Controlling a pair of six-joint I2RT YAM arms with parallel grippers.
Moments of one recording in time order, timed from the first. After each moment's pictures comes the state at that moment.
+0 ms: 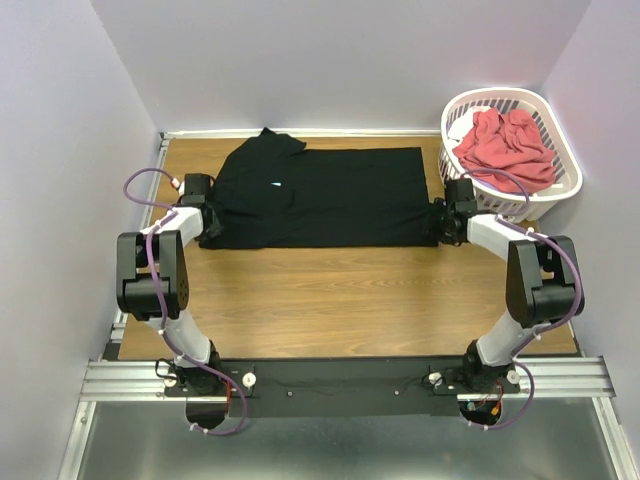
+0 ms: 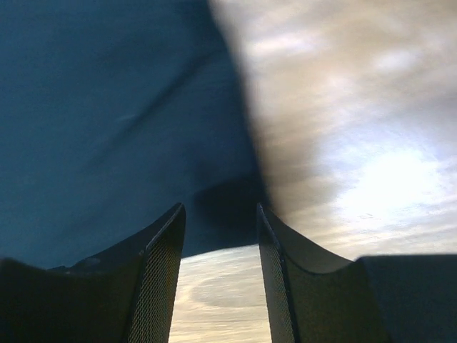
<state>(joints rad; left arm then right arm) 0.05 1.74 1.02 -0.31 -0.21 -0.40 0.12 1.66 0.94 -0.21 0.06 0.44</state>
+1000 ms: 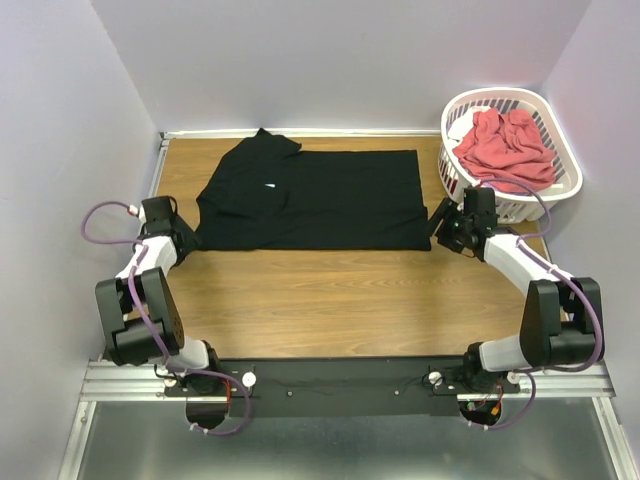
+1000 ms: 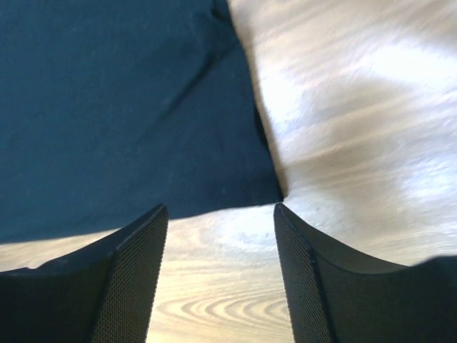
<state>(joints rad) 0.26 1.44 0.81 -0.26 -0.11 -0.46 0.05 1.42 0.79 -0.18 -0.12 0.56</state>
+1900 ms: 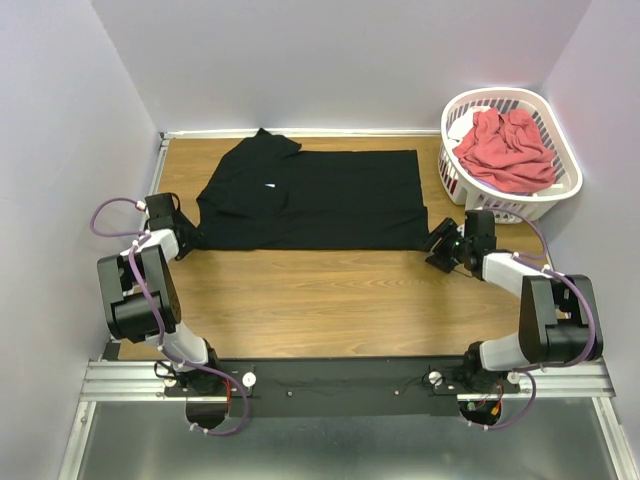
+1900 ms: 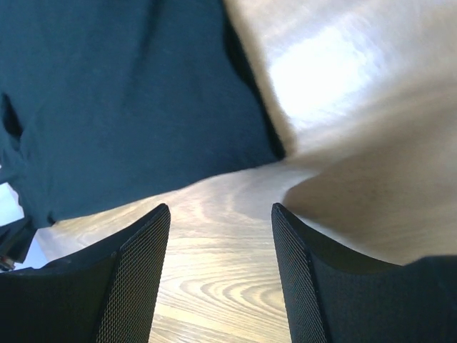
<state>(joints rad) 0.29 1.61 0.82 -0.11 0.04 -0.48 0.01 1.43 0.57 0.03 -0.30 0.77</state>
